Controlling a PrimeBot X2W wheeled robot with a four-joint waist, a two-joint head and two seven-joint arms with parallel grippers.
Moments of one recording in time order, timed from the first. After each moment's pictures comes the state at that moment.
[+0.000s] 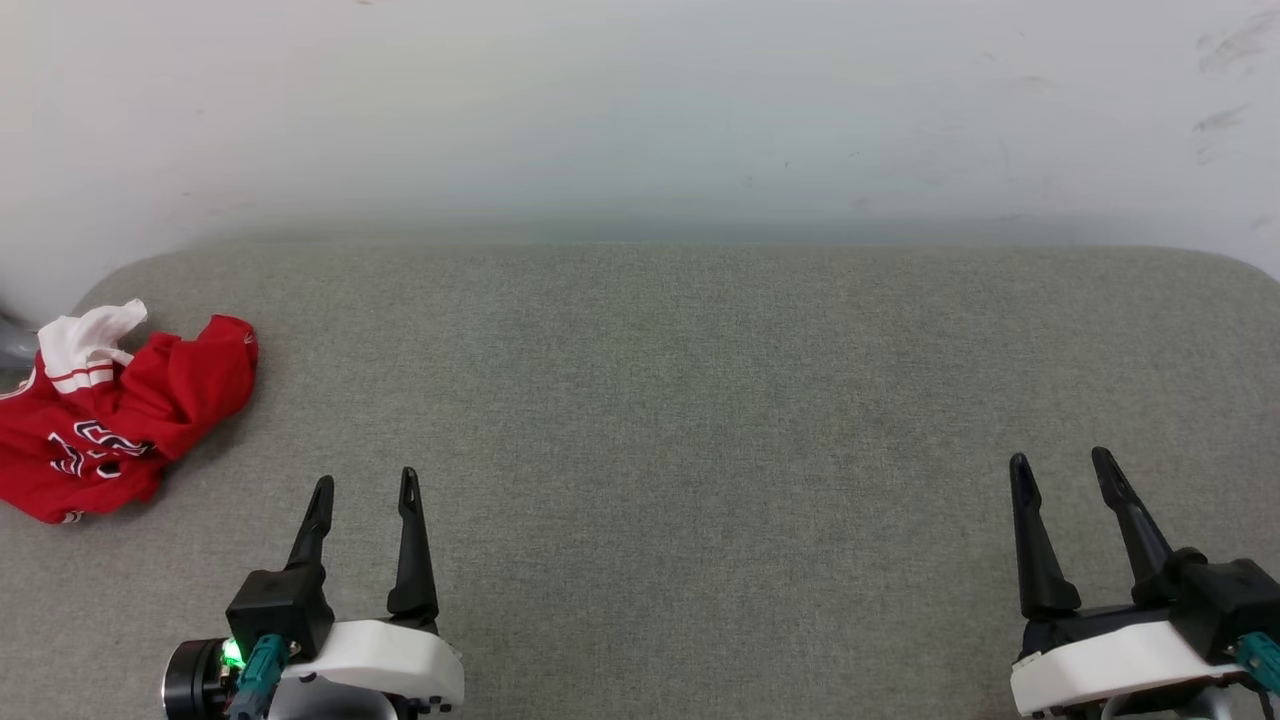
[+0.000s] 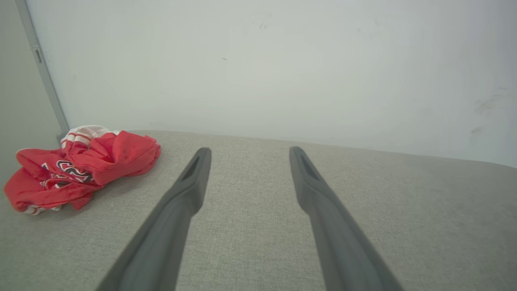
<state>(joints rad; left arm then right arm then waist) 0.00 0.08 -0.07 0.07 -0.18 0.10 -0.22 0.02 -0.05 -0.05 0.03 0.12 0.13 -0.22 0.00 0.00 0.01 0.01</state>
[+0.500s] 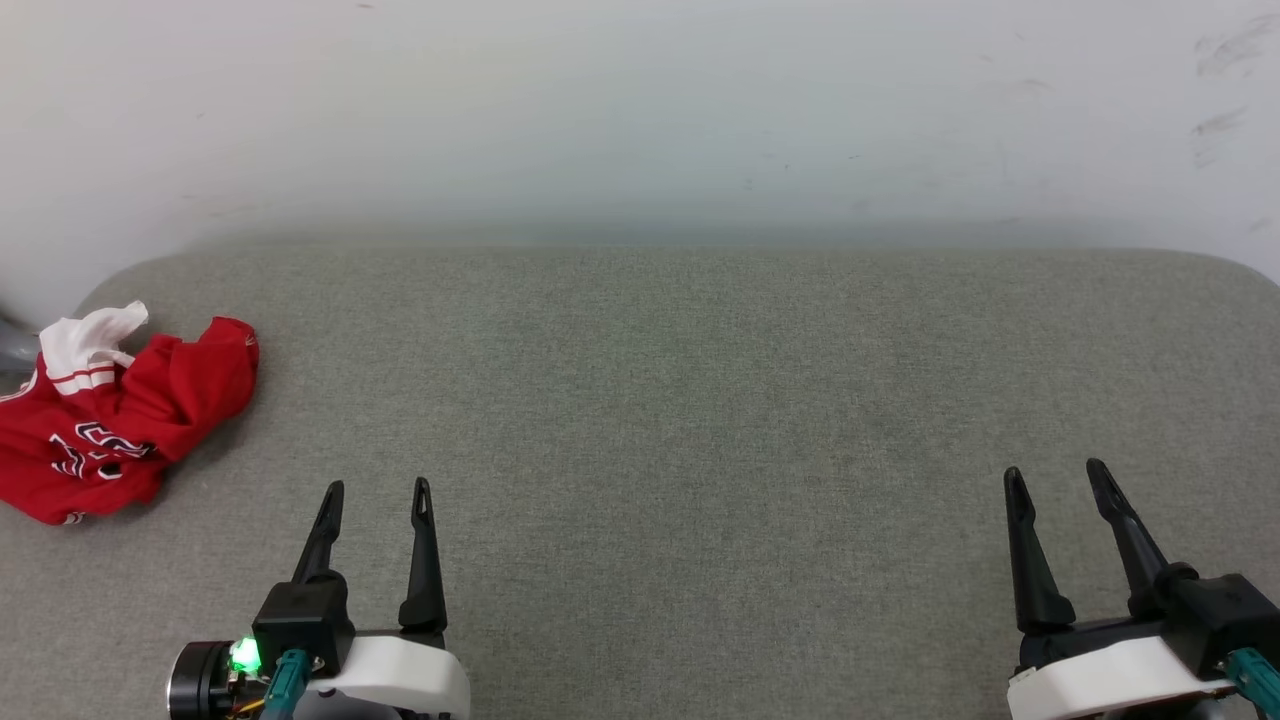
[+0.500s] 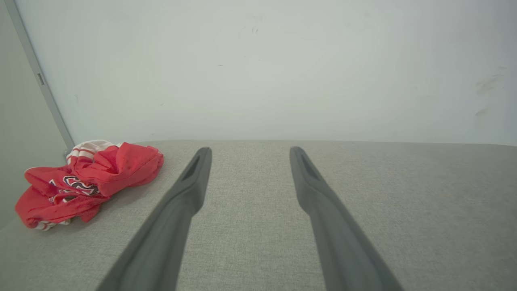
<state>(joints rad) 0.01 0.07 -0.07 0.08 -0.08 0.09 -0.25 0.04 -0.05 -0.05 0.03 0.08 0.13 -0.25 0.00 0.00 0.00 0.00</state>
